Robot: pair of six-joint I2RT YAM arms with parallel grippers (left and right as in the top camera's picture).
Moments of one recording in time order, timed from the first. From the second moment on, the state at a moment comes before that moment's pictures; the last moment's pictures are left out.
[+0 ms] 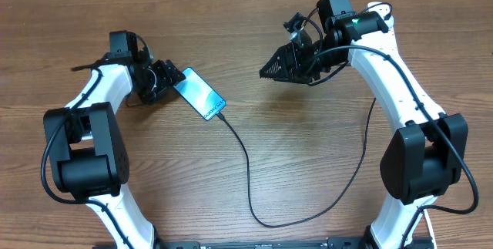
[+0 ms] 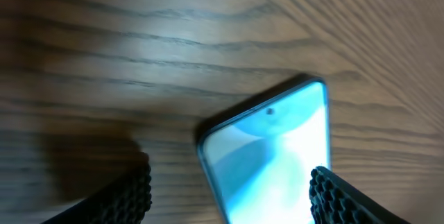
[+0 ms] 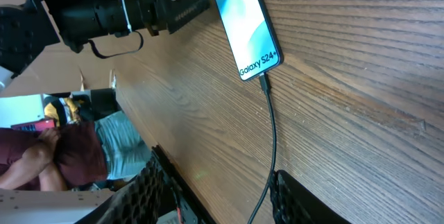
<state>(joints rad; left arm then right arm) 0.12 2.04 1.34 -0.58 0.37 -0.46 0.24 1.97 1.73 -1.09 -0.87 0.11</state>
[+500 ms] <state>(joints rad) 0.12 1.85 1.55 -0.81 0.14 -0.34 0.13 1.97 1.95 -1.24 -0.70 0.11</state>
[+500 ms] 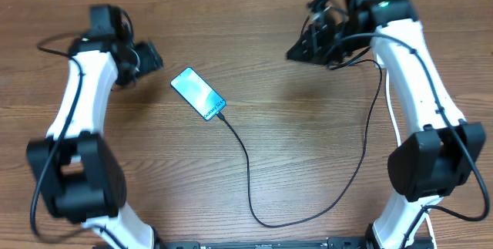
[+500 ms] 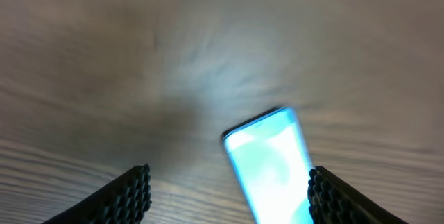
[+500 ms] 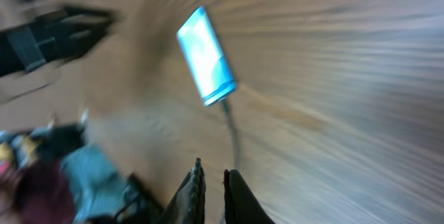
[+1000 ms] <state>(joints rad) 0.12 1.70 1.58 -0.83 0.14 -0.30 -0.22 1.96 2.06 -1.18 -0.30 0.29</state>
